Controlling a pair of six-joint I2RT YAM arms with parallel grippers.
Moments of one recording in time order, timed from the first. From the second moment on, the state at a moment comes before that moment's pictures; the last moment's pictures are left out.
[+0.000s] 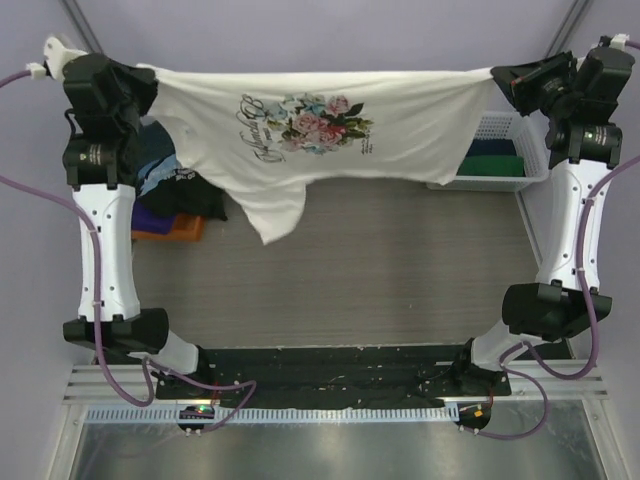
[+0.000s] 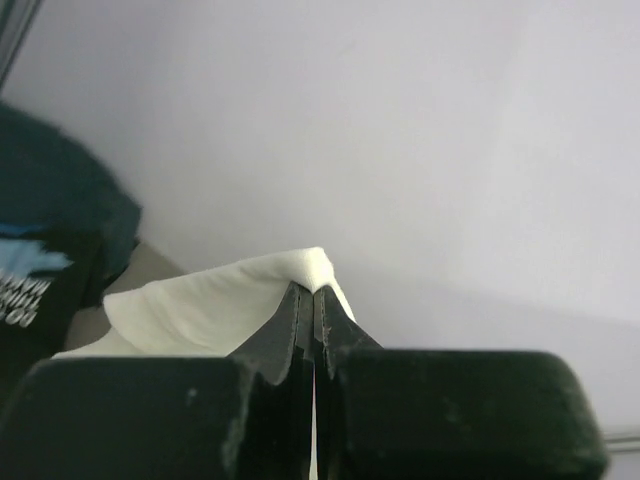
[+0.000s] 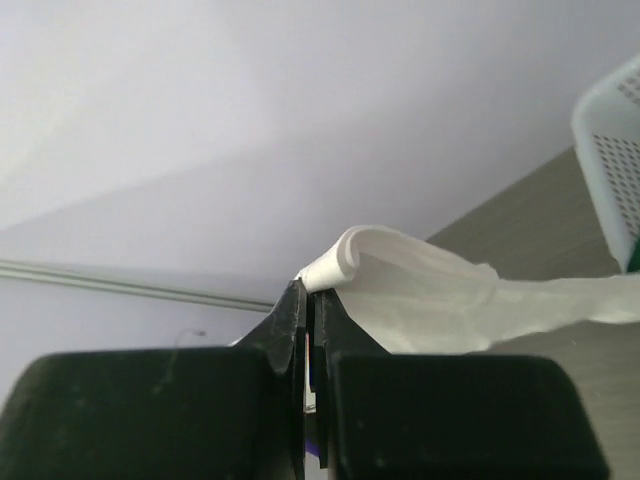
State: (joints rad) left arm 0.01 1.51 2.05 -0.63 -0.24 -0.82; right arm -0.26 1.59 1.99 -0.55 -0.41 1.01
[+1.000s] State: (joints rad) left arm 0.10 0.72 0.63 -0.32 -0.08 -0.90; right arm -0.27 1.03 0.54 -0.14 -0.48 1.02
